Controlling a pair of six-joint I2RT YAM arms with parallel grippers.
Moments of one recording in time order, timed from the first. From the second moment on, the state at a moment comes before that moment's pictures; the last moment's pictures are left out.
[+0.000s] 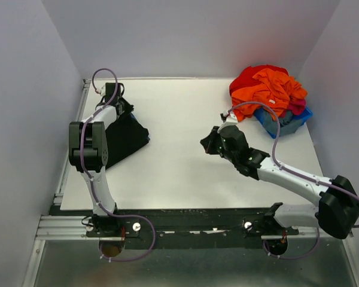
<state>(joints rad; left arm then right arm) 0.02 2.01 1.42 -0.18 0.01 -0.80 0.77 1.27 0.78 0.06 0.20 0.62</state>
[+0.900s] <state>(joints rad) -0.66 1.02 0.45 0.22 -0.19 -0.62 0.75 0.93 0.49 -0.07 0.54 0.47</state>
